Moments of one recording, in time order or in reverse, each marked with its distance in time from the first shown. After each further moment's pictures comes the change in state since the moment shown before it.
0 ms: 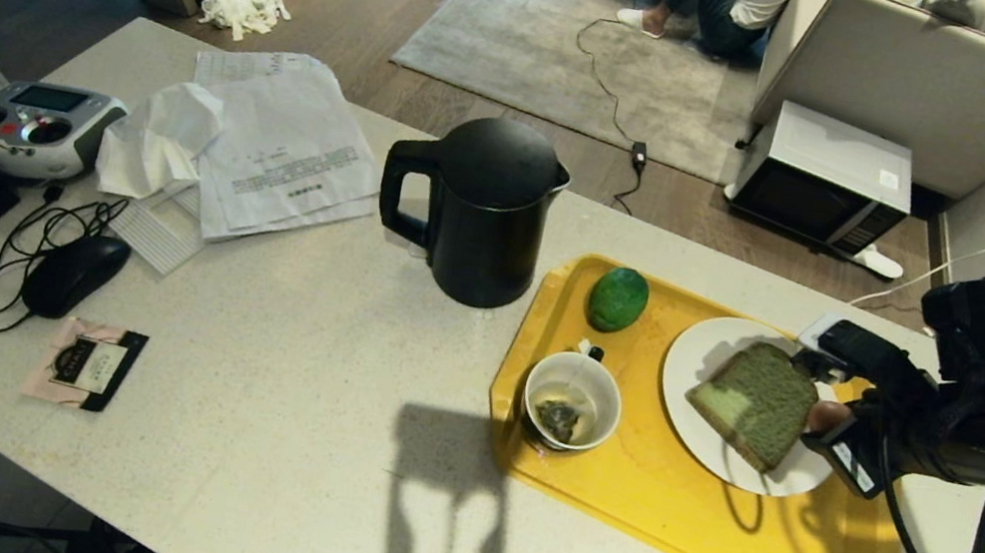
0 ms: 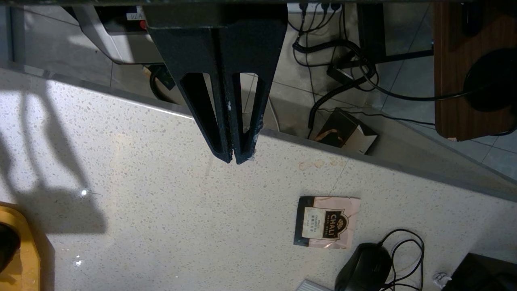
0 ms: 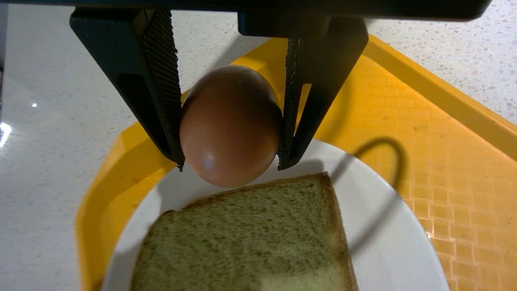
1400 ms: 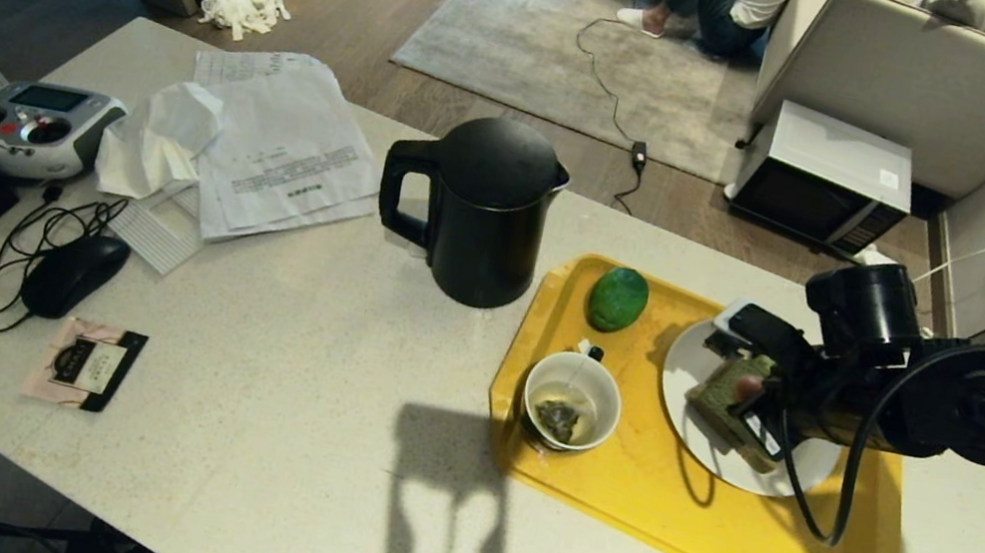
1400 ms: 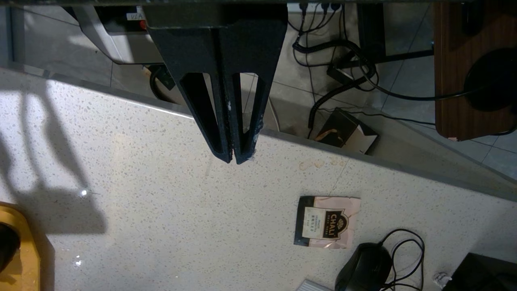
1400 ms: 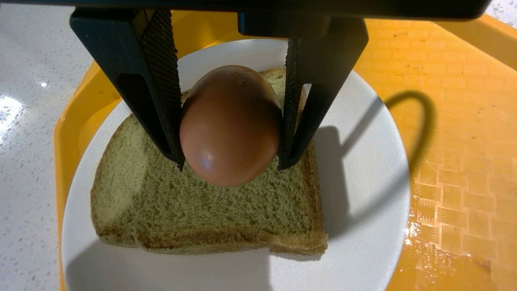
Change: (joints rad) left arm 0.000 0.000 0.000 0.000 0.000 0.000; right arm 0.115 0.175 -0.130 -0.068 -0.059 0.032
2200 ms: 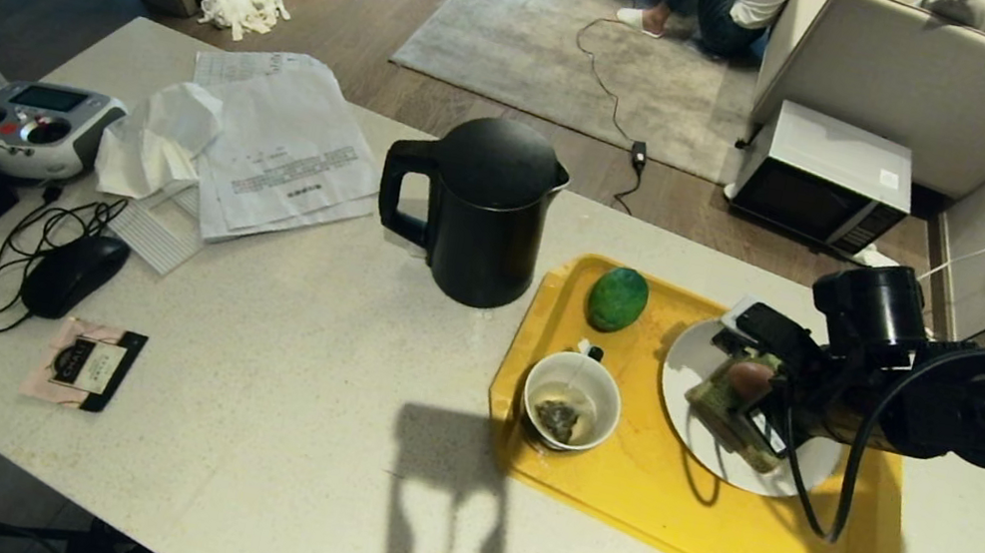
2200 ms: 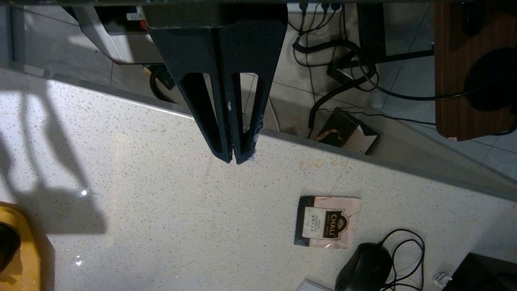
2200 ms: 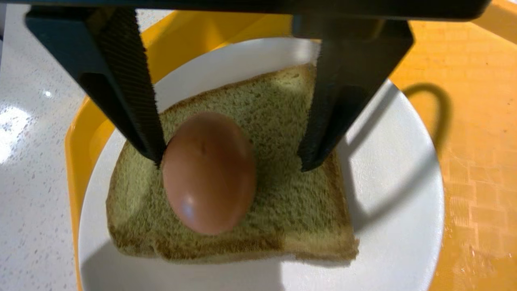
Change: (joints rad) left arm 0.000 0.000 0.000 0.001 0.000 0.000; right arm -0.018 -0.001 0.017 -0.037 -0.017 0.002
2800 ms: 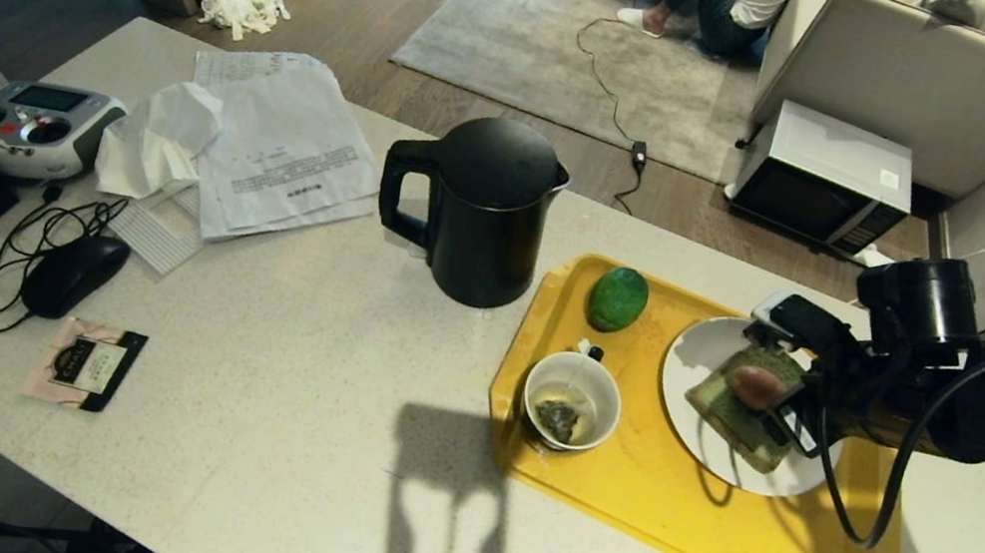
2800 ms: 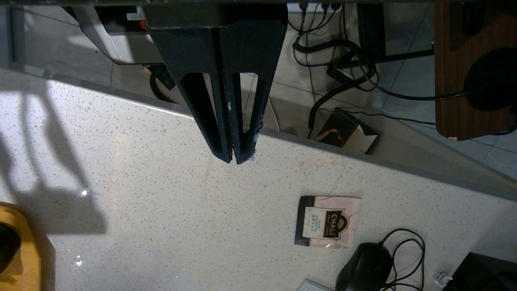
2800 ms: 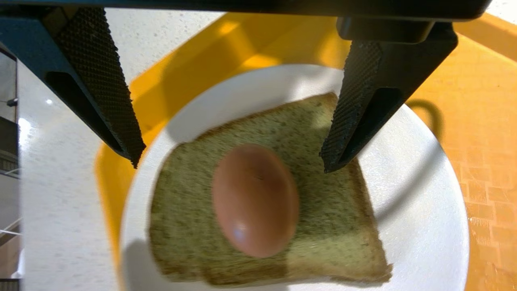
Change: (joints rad) left arm 0.000 0.000 0.000 0.000 0.000 0.000; right arm -0.032 -0.079 0.031 0.007 0.005 0.008
